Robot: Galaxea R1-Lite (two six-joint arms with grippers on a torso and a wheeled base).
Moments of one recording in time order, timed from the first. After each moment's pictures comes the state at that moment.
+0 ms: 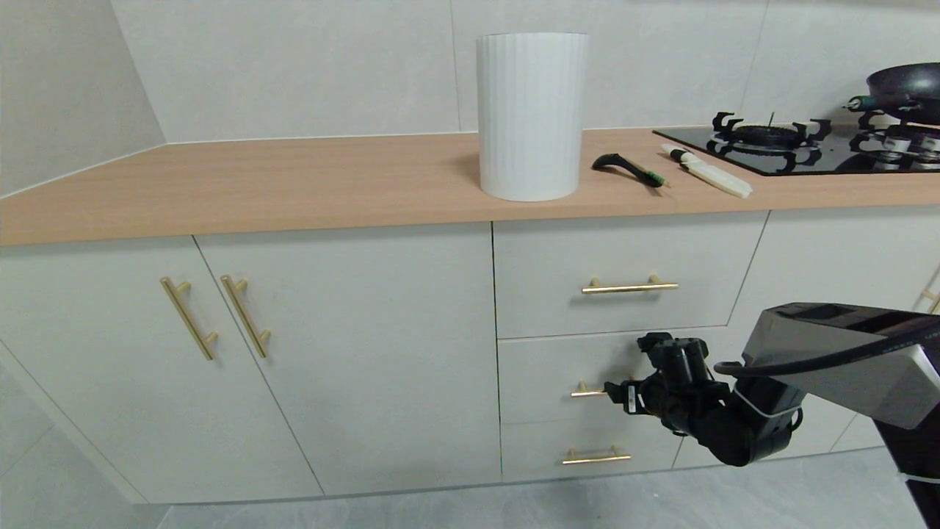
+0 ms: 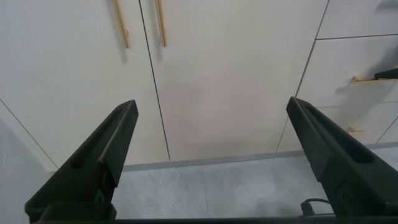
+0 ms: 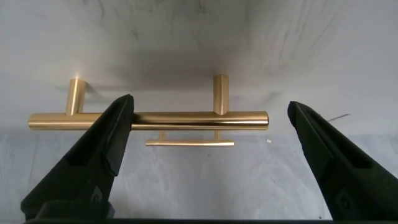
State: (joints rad) left arm 0.00 0.00 0.00 0.00 -0.02 0.01; right arm 0.31 2.48 -0.94 -0.89 -0.16 0.19
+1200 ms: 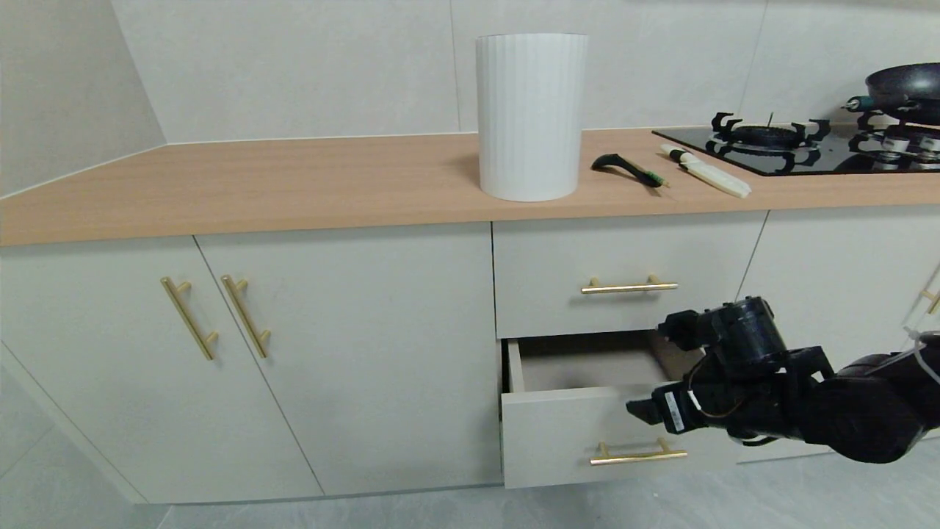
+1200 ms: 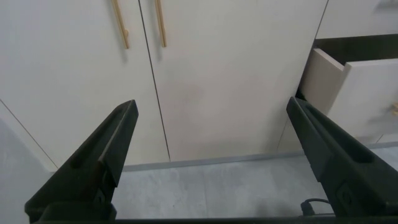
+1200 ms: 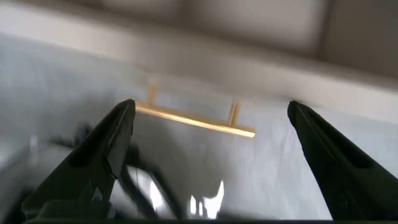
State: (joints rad) left arm 0.00 0.00 0.00 0.00 -0.02 0.01; right arm 0.42 1.87 -0.75 -0.38 -0.11 0.09
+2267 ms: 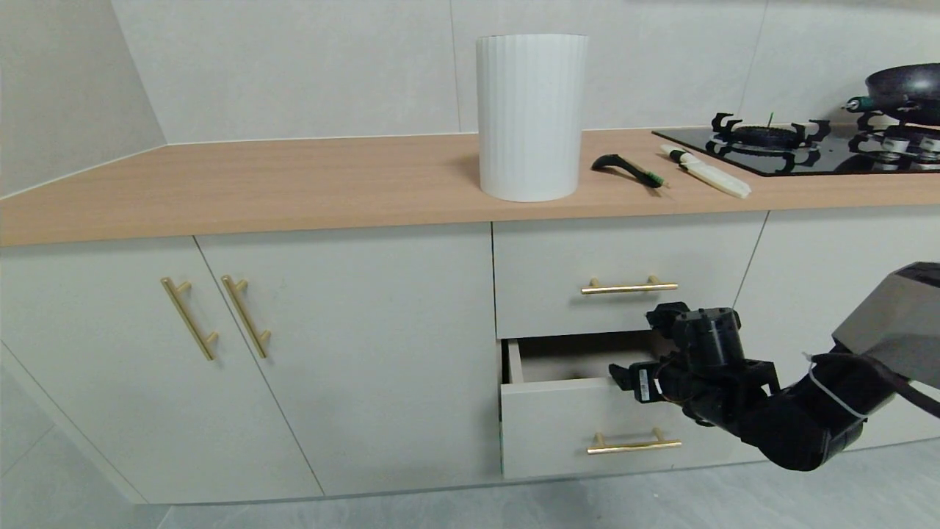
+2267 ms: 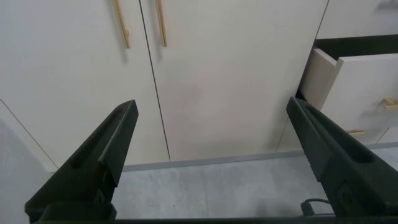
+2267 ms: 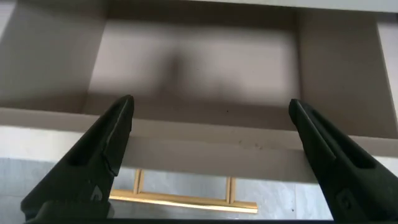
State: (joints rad) left arm 0.00 0.00 0.00 0.00 -0.02 0.01; right arm 0.40 2.13 -0.76 -0.79 -0.23 0.14
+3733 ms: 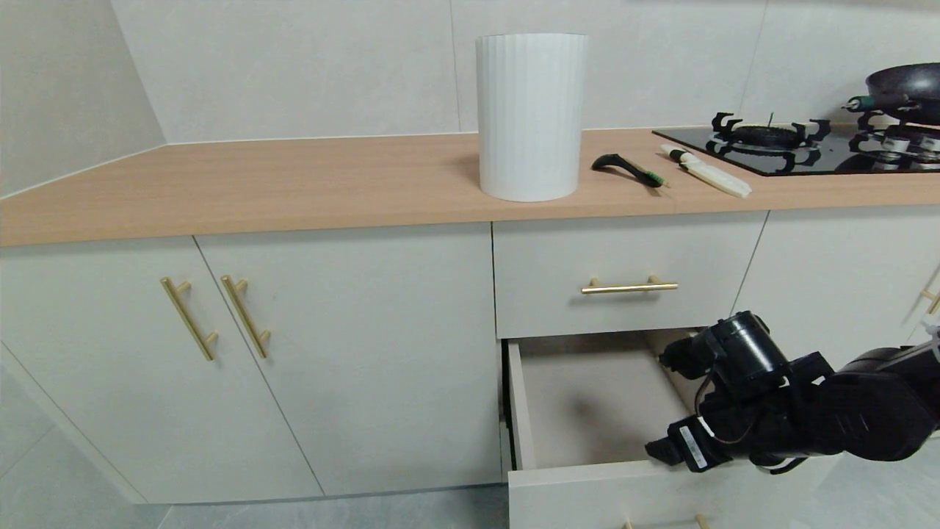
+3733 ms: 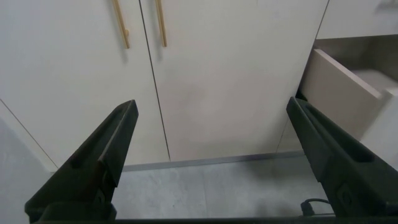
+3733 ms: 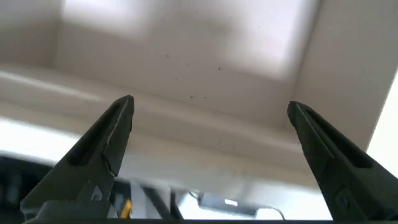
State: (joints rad) left arm 0.00 0.00 0.00 0.00 -0.02 0.01; right arm 0.45 1.85 -0.77 -0.08 -0.14 0.05
